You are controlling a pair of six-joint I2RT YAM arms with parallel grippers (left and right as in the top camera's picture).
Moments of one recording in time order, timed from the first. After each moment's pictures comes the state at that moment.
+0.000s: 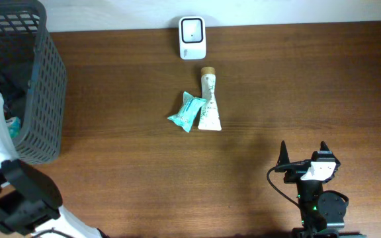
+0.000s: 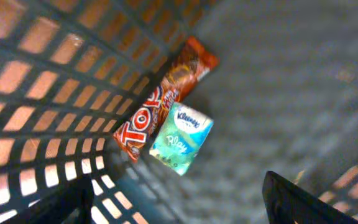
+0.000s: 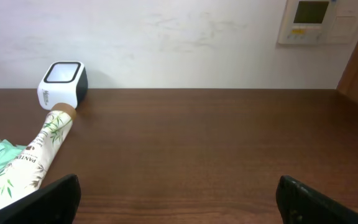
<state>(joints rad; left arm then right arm) 0.49 1.93 1.84 -1.00 -0.38 -0.09 -0.03 0.01 0.01 -0.07 0.03 -0.01</state>
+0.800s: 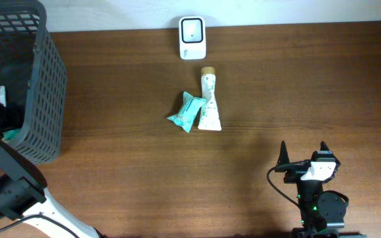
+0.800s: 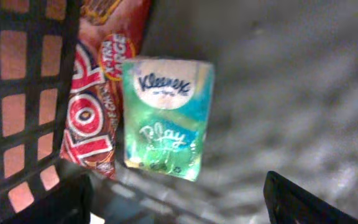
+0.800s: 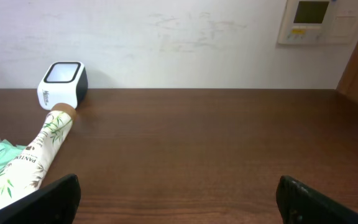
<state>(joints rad) 0.62 2.13 1.83 -1.05 -0.17 0.33 -0.03 0.01 0.01 -0.08 0.03 -0.01</state>
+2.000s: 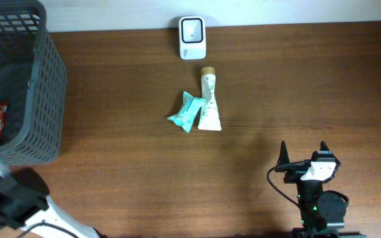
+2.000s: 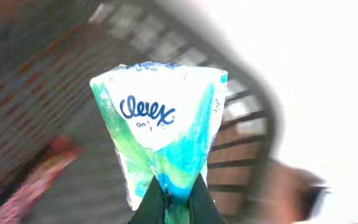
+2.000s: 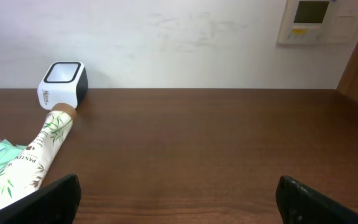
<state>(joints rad) 0.62 2.03 2.49 -1.17 0.33 -0.24 -0.03 0.01 0.01 -0.08 0.03 -0.01</state>
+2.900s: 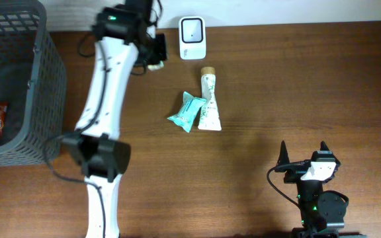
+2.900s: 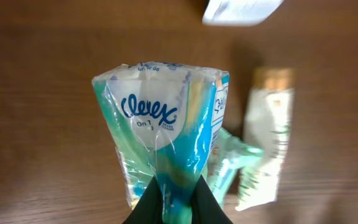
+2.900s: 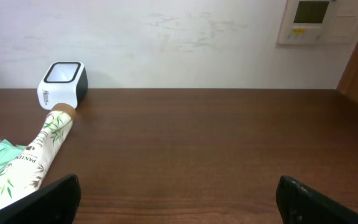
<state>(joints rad) -0.27 2.33 2.59 -1.45 0.05 -0.29 -0.03 0.01 0.01 -0.07 0.03 -0.01</state>
